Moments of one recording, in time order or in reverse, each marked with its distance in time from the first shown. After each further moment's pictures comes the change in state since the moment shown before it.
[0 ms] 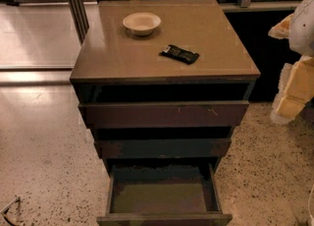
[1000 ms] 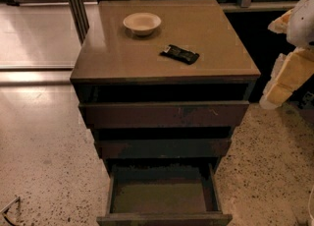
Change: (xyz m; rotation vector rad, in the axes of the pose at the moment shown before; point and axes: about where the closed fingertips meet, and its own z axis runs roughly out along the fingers) arm -0.002 -0.032 0.013 0.035 -0.103 0.070
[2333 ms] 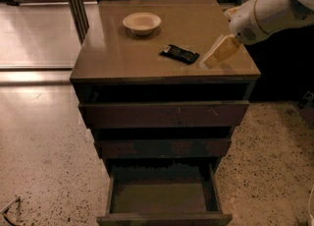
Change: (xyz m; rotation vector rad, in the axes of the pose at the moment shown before) arm -0.080 -0.132 0.117 0.138 -0.399 0.091
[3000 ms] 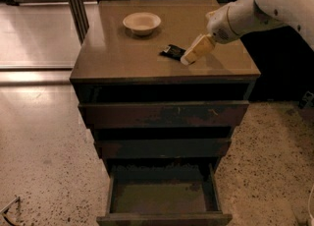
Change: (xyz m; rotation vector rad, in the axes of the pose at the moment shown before) arm -0.013 -0.025 0.072 -0.009 -0.051 0.033
